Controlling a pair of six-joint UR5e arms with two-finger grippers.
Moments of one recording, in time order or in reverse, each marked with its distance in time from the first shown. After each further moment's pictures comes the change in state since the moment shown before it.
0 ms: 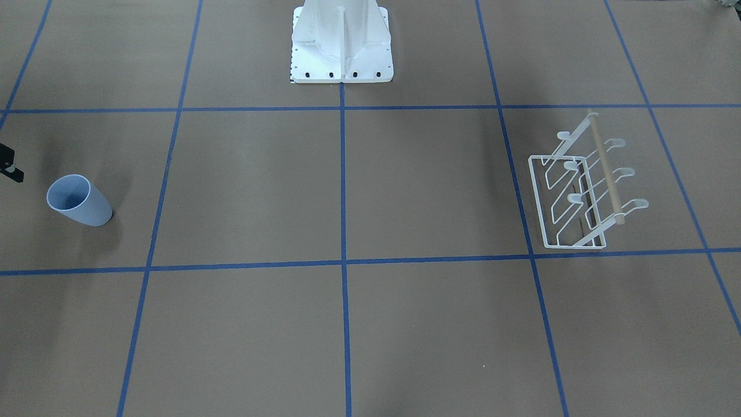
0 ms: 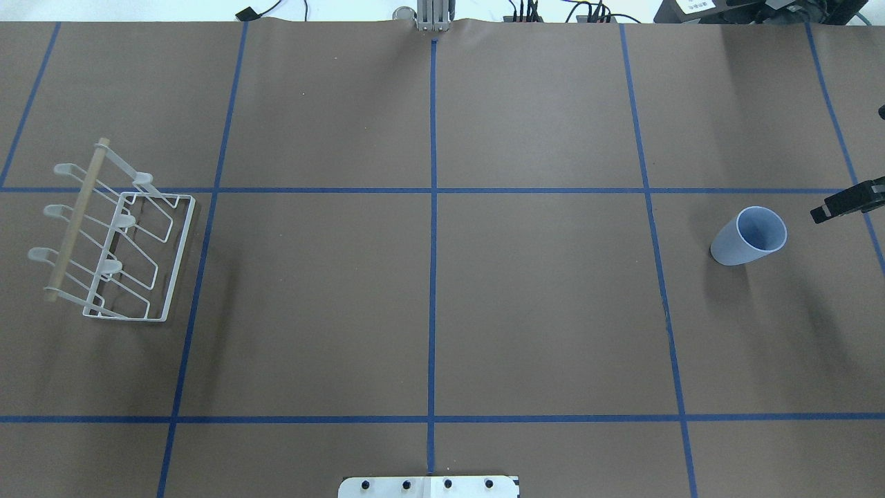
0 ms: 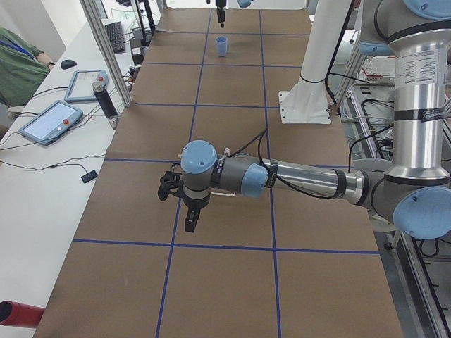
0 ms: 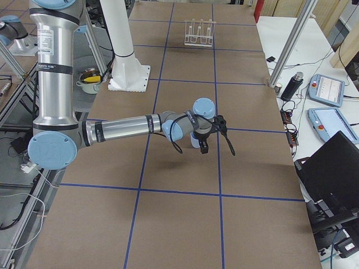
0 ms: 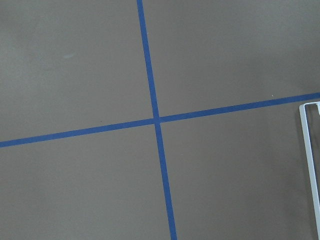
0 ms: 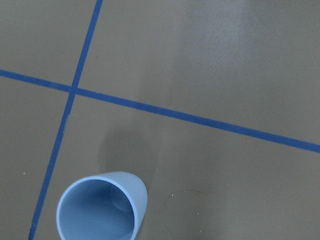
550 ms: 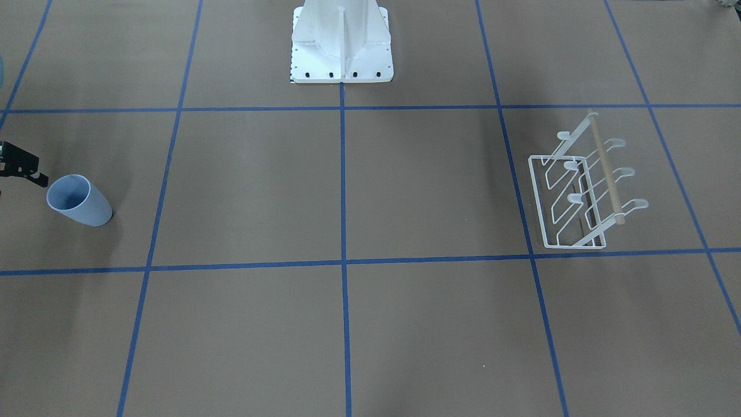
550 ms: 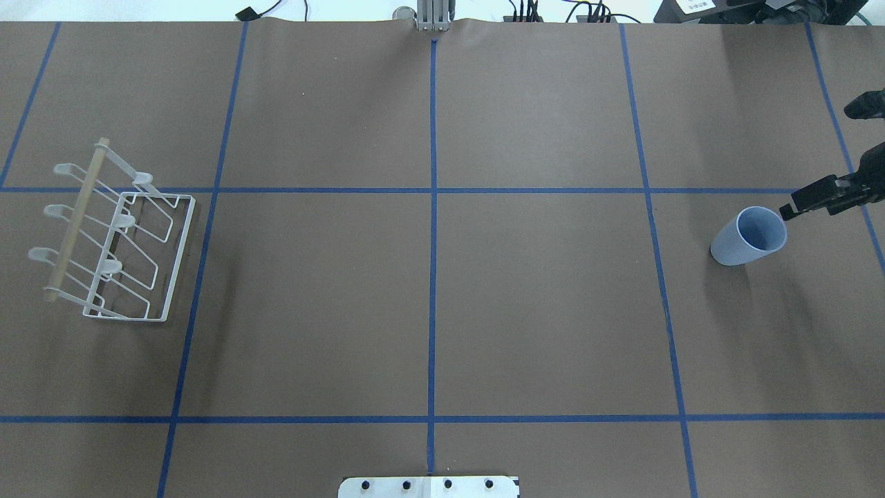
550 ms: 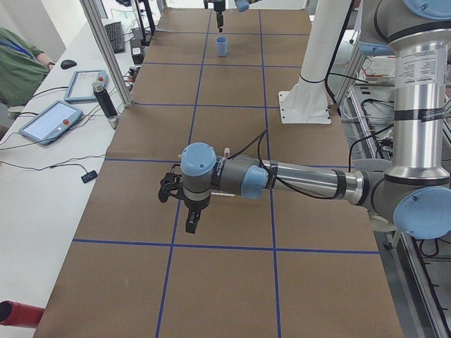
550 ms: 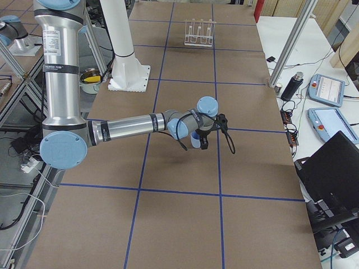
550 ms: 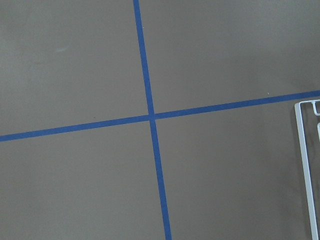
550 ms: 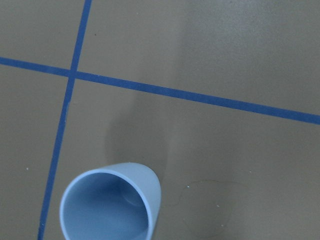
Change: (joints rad) left arm 0.000 0.001 0.006 -0.001 -0.009 -0.003; right arm -0.059 0.064 -0.031 0.006 0.017 0.149
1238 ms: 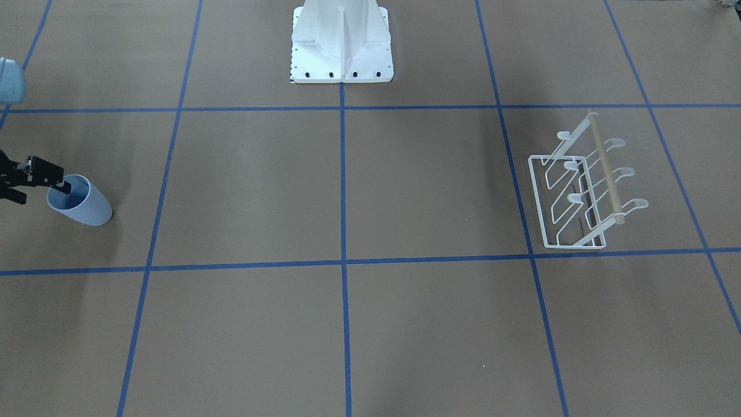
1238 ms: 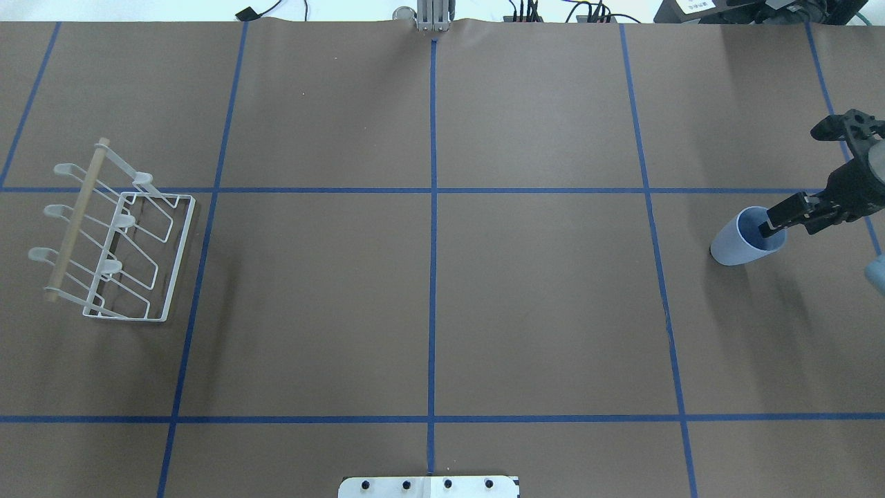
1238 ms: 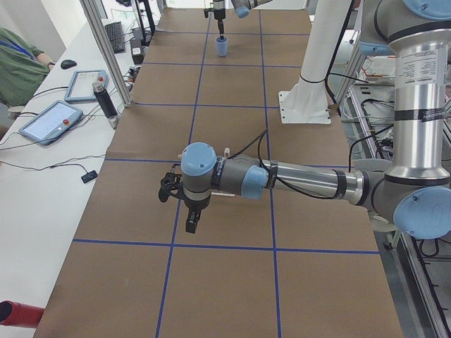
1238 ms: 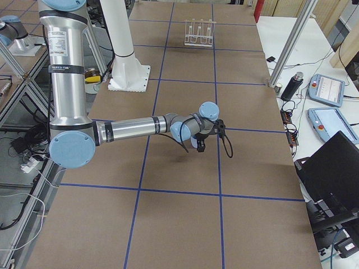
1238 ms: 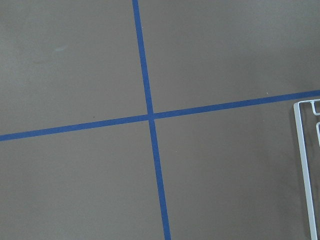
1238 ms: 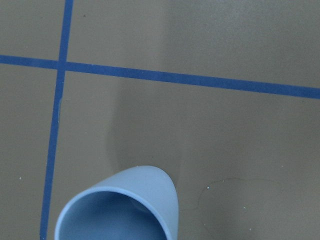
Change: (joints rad) left arm 0.000 0.000 -0.001 0.000 -0.001 0.001; right arm -0.059 0.016 -0.064 0.000 -0.002 0.034
